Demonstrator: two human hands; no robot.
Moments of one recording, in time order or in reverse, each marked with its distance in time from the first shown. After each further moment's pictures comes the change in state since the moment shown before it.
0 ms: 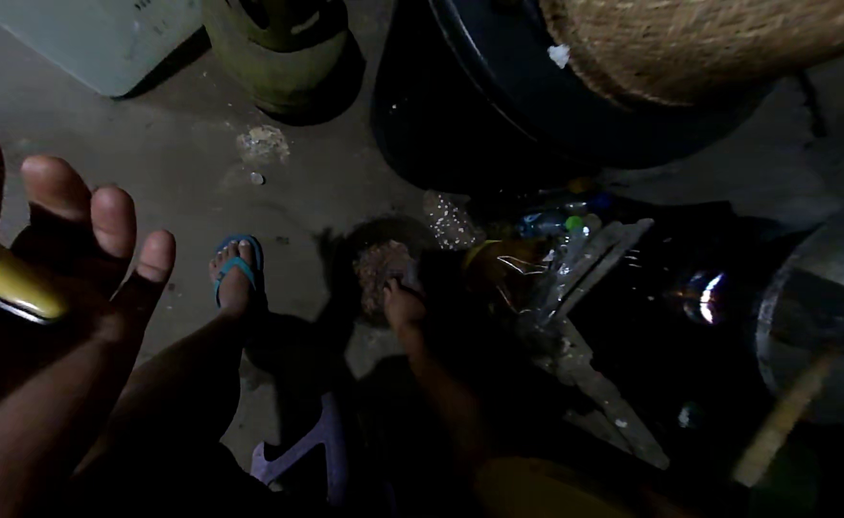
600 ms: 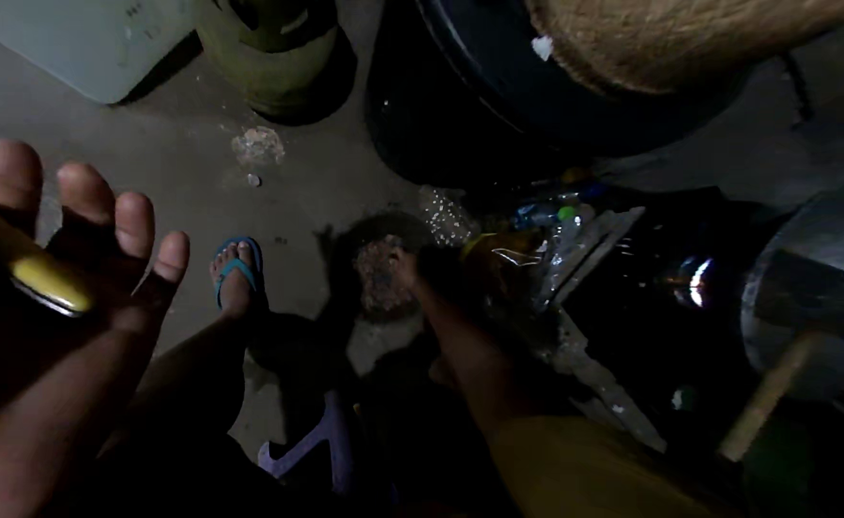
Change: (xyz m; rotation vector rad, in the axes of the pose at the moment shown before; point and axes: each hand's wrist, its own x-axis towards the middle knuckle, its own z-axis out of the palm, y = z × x) left_hand 0.000 0.002 0.000 -0.182 -0.032 -0.069; right_hand 0.057 0.018 -0.030 0.435 -0.006 -0.186
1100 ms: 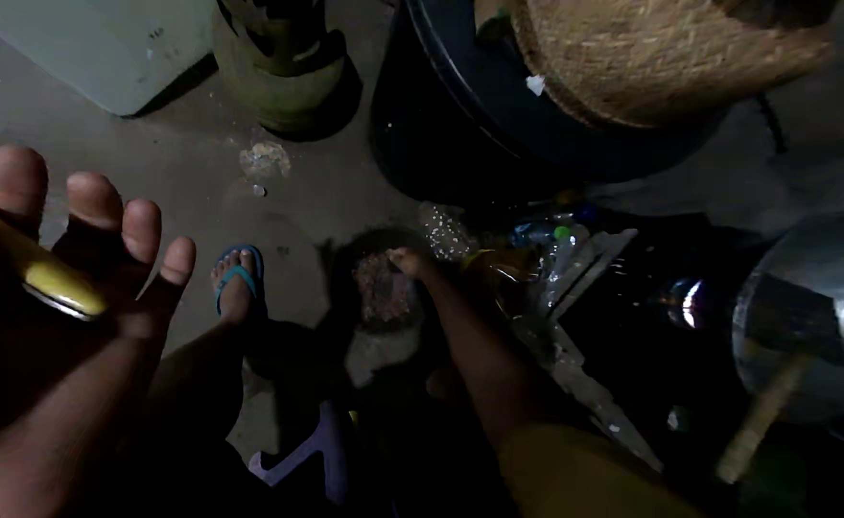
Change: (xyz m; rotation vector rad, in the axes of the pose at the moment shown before) left_hand -0.005 0.003 0.001 -0.143 0.049 -0.039; right_hand 0.008 -0.034 -0.047 -0.078 -0.224 0.023
